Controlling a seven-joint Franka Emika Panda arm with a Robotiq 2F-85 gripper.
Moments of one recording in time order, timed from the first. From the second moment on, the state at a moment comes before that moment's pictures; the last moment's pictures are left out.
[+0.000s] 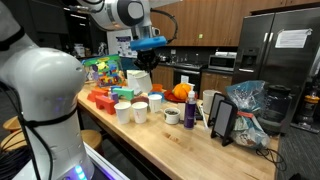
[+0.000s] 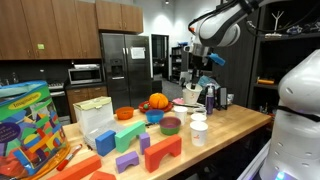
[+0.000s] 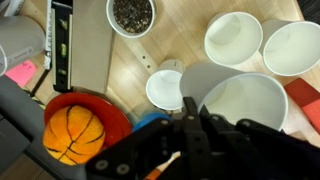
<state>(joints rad) 0.08 -0.62 -0.11 -2.74 -0.08 2.37 -0.75</state>
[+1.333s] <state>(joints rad) 0.17 -0.23 -0.10 -2.38 0.05 2.22 -0.82</state>
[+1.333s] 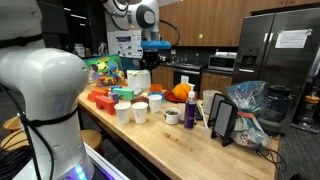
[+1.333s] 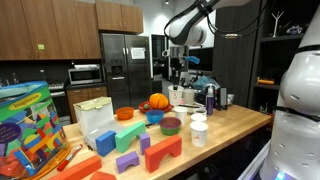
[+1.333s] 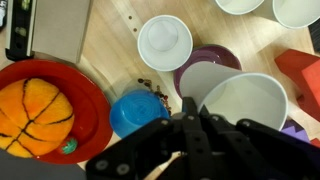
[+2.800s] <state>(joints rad) 0.03 -0.05 -0.10 -2.29 0.14 2.16 -0.91</state>
